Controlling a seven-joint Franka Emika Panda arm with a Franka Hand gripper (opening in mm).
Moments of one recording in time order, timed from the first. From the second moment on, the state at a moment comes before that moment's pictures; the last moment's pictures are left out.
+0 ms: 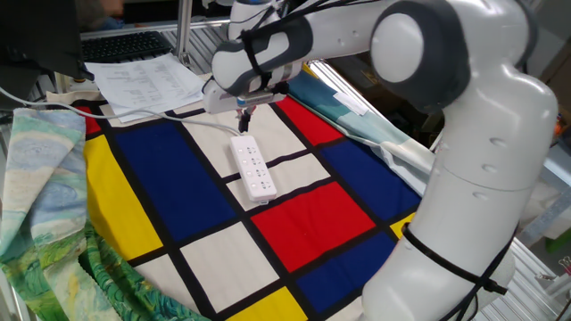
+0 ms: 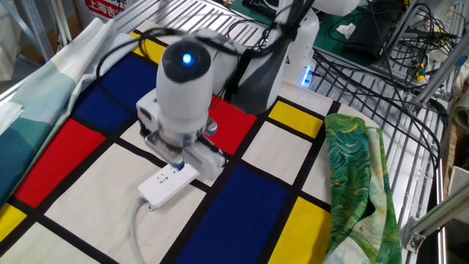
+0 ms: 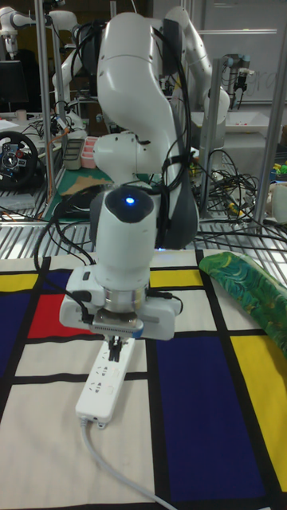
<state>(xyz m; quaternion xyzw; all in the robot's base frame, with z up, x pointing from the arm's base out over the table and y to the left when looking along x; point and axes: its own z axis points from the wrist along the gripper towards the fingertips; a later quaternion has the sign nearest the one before) 0.574 -0.034 0.173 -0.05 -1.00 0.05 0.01</state>
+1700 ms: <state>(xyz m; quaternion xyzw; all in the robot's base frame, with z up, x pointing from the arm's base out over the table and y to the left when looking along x) 0.583 -0.037 0.126 -0.06 -0.98 0.18 0.06</state>
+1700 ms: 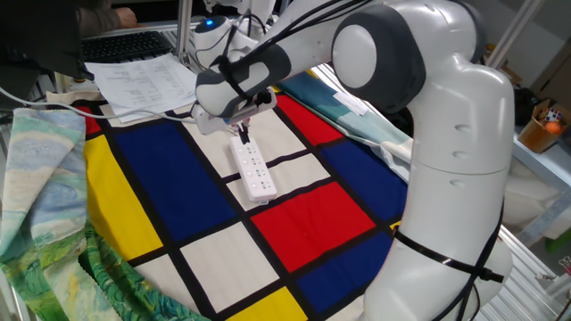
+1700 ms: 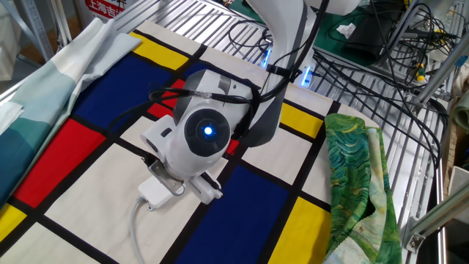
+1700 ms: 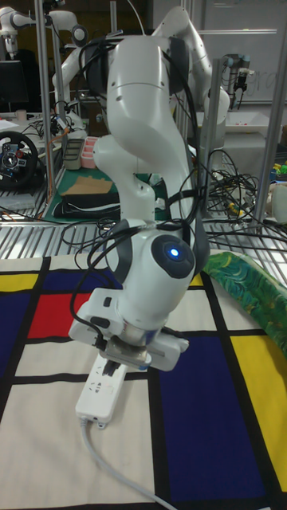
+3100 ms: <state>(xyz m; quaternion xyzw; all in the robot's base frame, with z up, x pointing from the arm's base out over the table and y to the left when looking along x) 0.587 -0.038 0.096 -0.05 -0.98 0.18 0.04</state>
